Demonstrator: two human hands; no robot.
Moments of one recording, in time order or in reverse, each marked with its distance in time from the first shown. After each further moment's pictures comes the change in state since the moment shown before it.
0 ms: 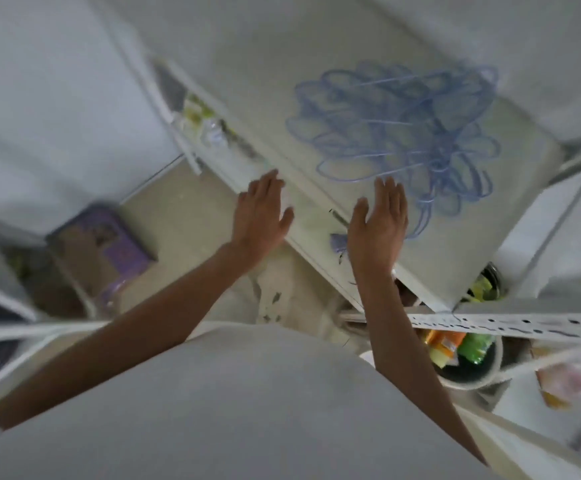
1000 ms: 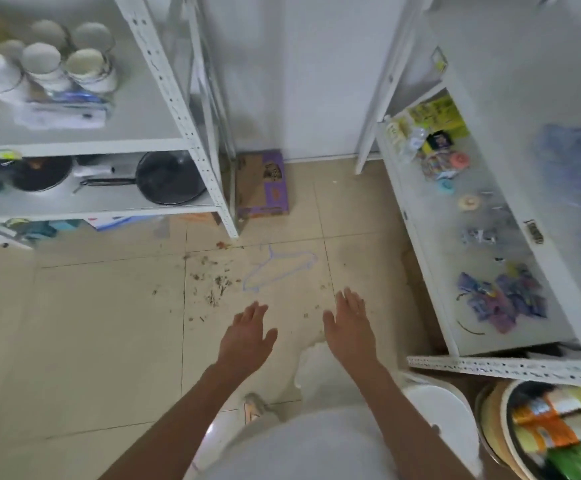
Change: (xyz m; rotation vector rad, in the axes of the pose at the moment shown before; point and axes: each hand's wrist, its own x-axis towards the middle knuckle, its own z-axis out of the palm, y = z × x) left_hand -0.562 -0.104 0.031 -0.239 -0.170 -0.846; right_hand -0.413 -0.032 0.043 -0.262 -0.952 -0.543
